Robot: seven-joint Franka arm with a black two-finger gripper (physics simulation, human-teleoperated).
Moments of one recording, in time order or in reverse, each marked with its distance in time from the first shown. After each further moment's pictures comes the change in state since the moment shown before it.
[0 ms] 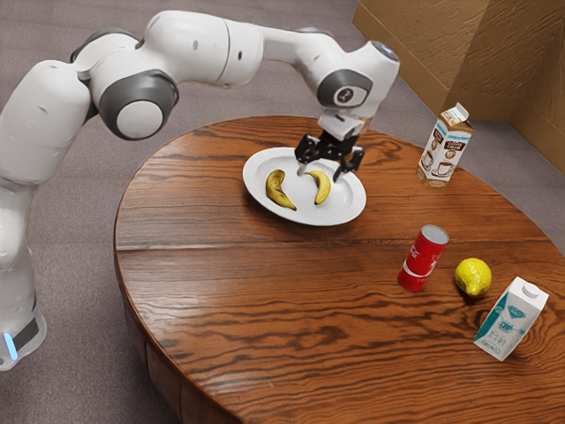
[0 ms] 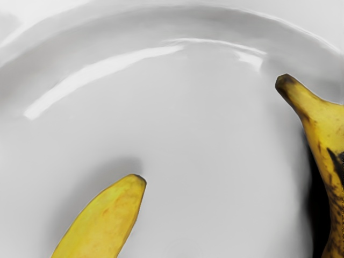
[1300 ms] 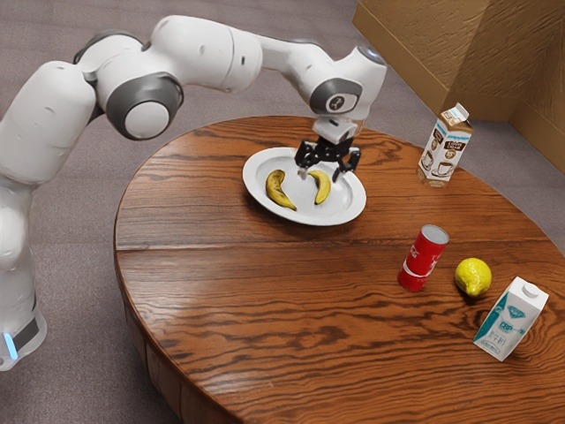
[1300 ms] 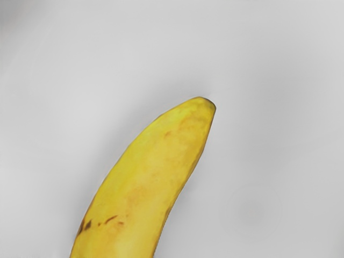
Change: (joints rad) arm 0.053 0.035 0.000 -0.036 -0.032 0.160 0.021
